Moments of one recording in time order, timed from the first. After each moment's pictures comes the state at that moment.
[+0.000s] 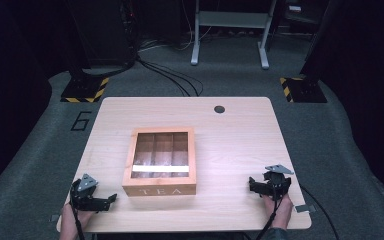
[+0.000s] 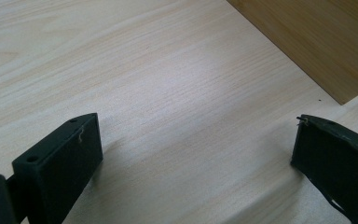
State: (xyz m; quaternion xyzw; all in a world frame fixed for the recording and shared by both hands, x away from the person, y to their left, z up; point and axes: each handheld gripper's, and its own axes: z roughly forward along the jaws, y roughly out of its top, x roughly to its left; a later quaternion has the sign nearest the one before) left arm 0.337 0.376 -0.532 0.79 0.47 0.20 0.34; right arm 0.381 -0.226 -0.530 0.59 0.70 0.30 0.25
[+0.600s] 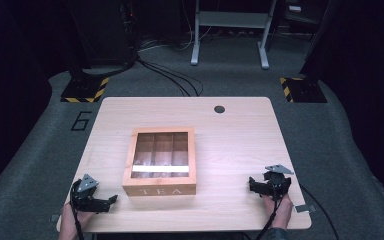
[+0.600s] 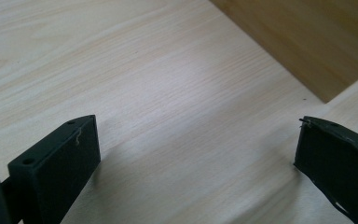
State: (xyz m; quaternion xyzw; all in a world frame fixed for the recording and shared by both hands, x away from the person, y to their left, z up) left arm 0.333 0.374 -0.531 0.80 0.45 0.20 0.35; right arm 0.381 -0.228 -0.530 0.59 0.71 0.30 0.25
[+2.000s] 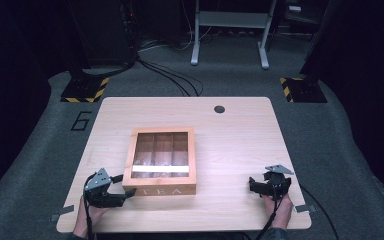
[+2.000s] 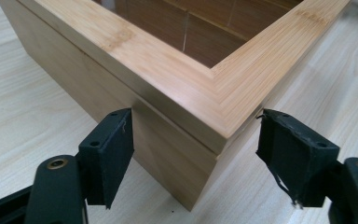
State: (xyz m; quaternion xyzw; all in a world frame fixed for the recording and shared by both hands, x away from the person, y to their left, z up) left arm 0.341 0.327 -0.500 0.80 0.34 0.15 0.47; right arm 0.381 -0.227 -0.530 0.59 0.70 0.30 0.25
